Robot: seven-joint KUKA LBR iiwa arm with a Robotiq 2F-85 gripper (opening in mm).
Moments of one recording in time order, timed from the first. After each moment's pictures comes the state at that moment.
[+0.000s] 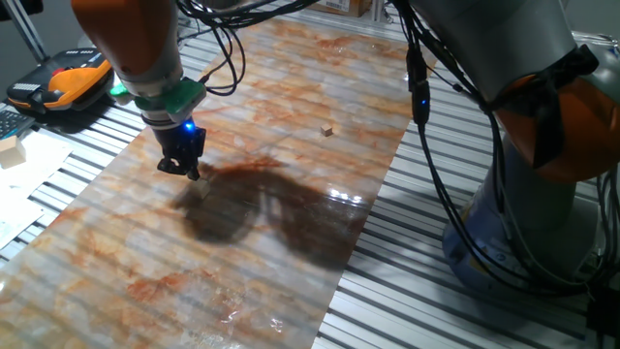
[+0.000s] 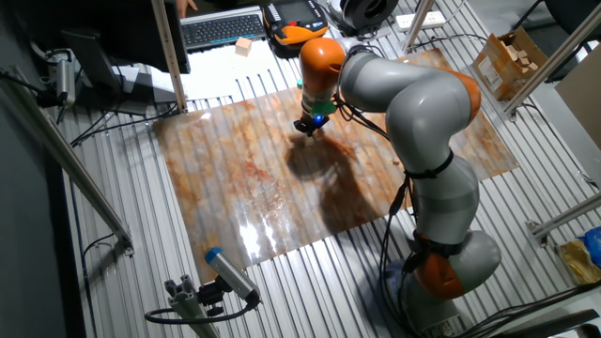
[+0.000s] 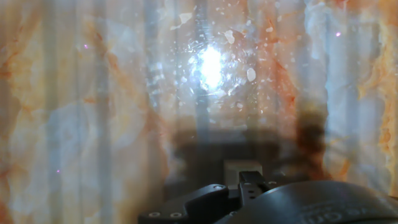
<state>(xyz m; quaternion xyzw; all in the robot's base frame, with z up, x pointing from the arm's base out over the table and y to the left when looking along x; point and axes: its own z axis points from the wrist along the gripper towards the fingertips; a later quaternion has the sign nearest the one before) 0.607 0.131 0.066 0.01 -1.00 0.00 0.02</state>
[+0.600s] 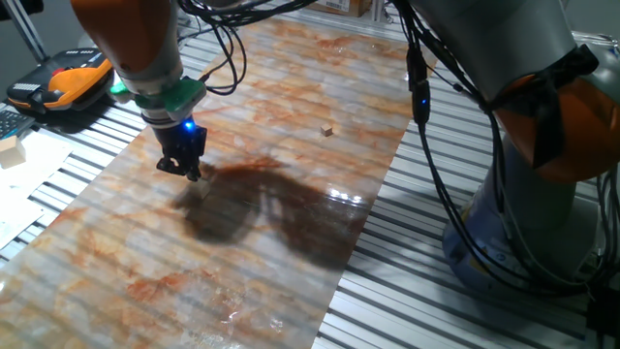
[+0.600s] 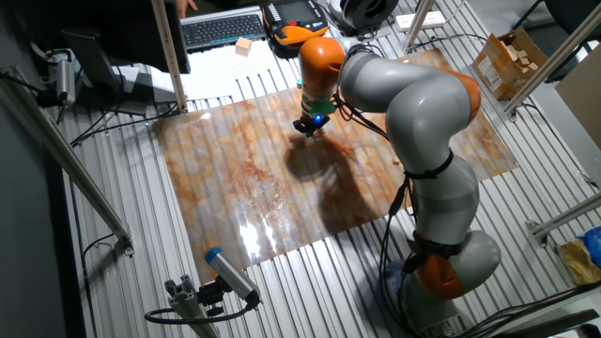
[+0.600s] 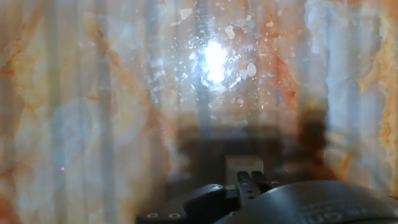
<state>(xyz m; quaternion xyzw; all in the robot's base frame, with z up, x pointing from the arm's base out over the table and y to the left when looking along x) 0.605 0.135 0.068 0.00 -1.00 0.01 0.01</state>
